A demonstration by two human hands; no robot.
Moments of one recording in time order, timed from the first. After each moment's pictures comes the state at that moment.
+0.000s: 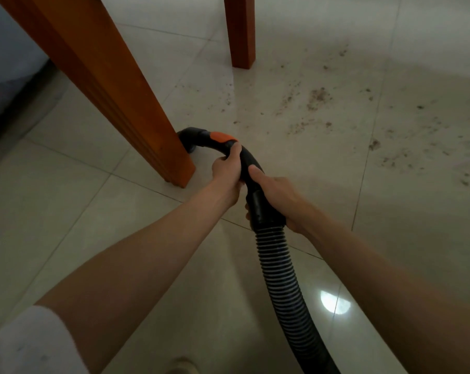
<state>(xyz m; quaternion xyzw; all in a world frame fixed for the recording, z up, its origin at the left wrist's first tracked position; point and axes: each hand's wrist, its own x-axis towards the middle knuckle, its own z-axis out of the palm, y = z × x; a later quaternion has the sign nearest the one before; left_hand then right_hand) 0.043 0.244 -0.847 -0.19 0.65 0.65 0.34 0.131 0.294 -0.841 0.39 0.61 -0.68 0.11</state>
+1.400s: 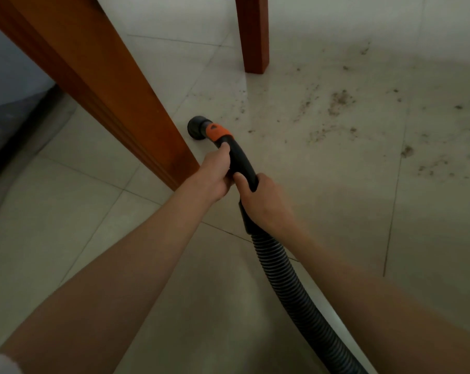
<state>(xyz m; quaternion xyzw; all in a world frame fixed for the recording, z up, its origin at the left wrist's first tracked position) -0.020 0.231 -0.838 -0.16 0.68 0.62 0.36 0.072 0.270 -0.869 0.32 0.82 -0.48 0.02</state>
